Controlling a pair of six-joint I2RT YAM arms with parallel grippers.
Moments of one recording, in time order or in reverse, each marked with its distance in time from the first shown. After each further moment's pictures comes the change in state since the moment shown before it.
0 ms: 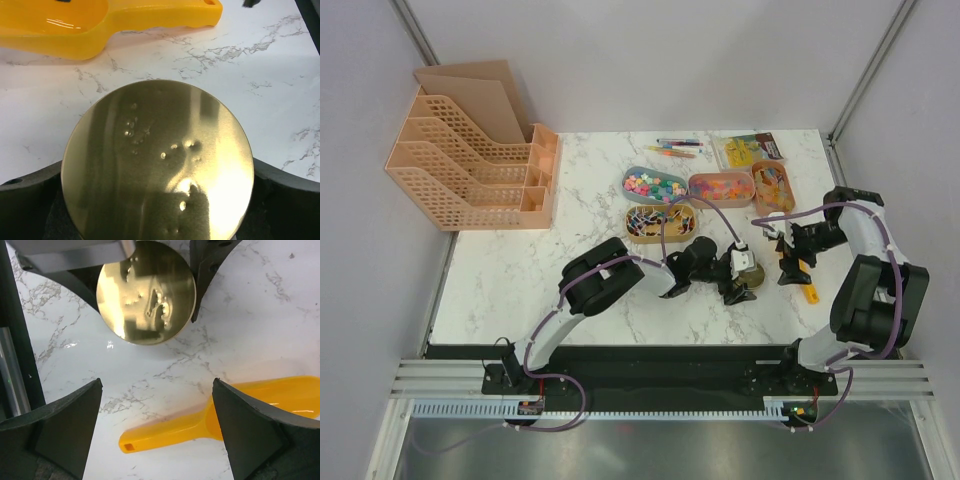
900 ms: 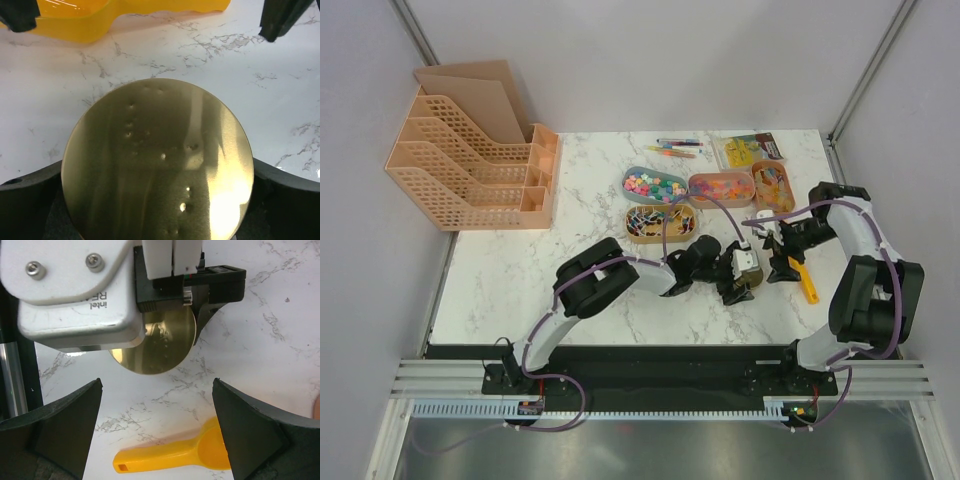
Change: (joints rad) left arm -0.007 -0.051 0.010 -0.142 -0.065 0.019; right arm 0.097 0.042 0.037 -0.006 -0.051 0.021
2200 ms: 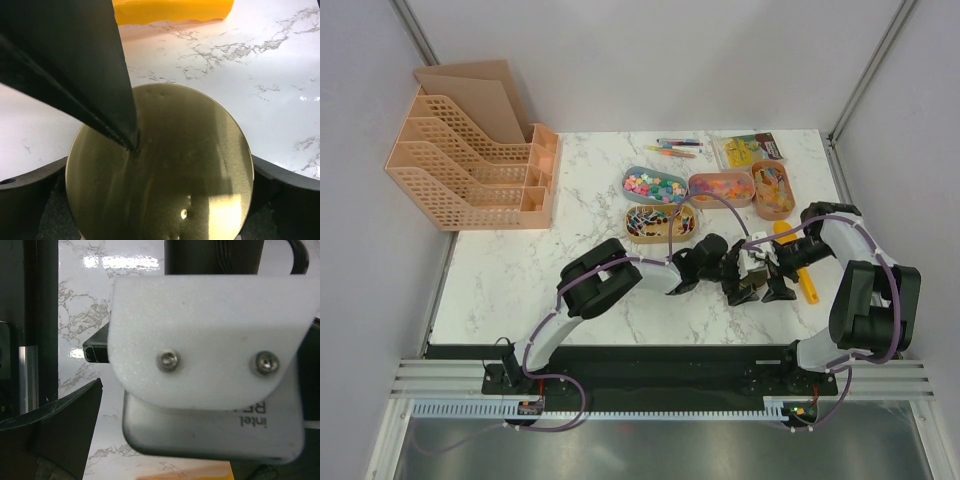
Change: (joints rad) left arm -0.010 0.026 0.064 -0.065 -0.010 0.010; right arm 0.015 -0.048 -0.181 0.020 -0.037 -0.112
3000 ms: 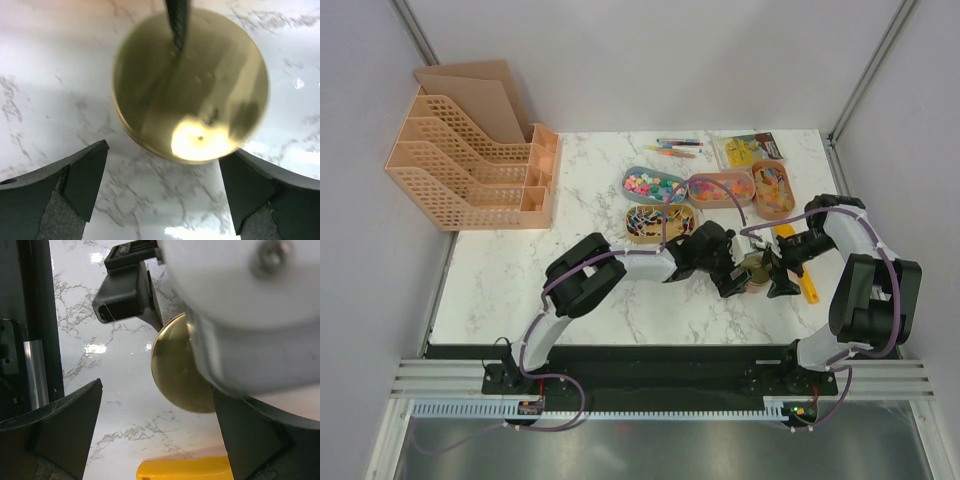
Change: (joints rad) left arm 0.035 -0.138 -0.038 -0.282 -0.086 -0.058; right arm -0.021 0.038 0.070 -0.025 0.060 0.092
